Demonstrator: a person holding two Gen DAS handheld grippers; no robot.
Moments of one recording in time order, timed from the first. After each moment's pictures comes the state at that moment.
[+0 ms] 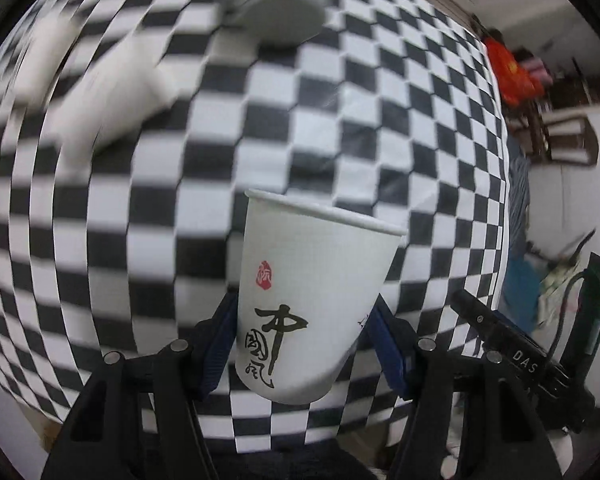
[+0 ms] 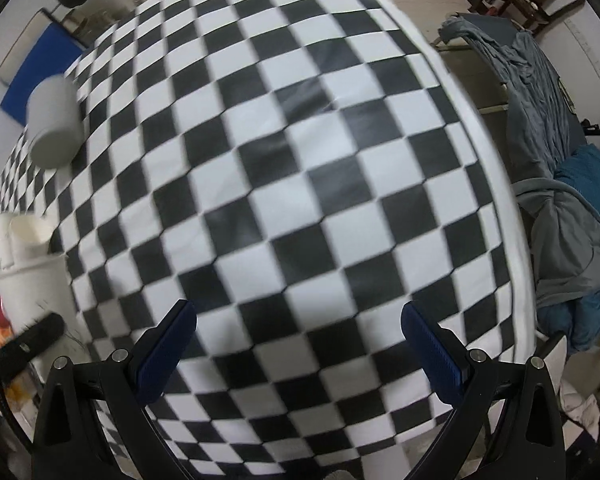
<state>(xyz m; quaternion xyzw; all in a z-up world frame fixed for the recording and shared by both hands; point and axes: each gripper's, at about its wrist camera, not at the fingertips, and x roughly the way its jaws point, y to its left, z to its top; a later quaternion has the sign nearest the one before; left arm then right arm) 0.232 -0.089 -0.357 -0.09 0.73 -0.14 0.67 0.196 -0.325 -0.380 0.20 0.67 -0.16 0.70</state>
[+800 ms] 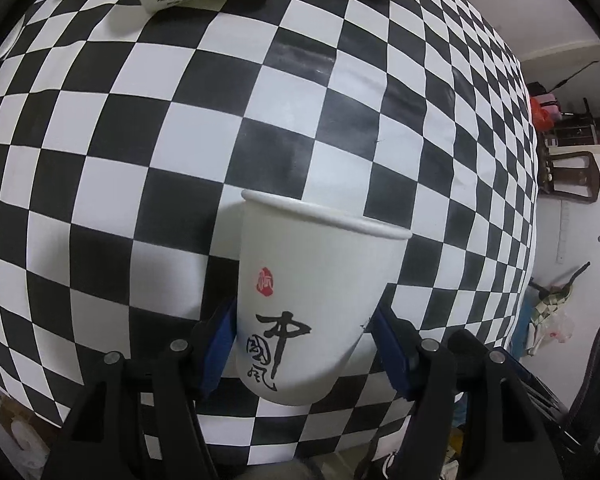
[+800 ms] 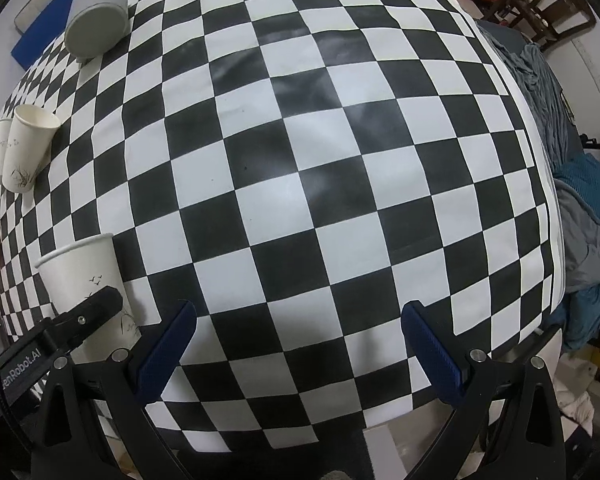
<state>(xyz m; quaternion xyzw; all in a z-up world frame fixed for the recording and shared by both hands) 0.176 -0.057 -0.408 -0.14 0.72 -0.11 0.67 0.145 -0.236 -0.403 0.15 0.69 -0.15 0.69</state>
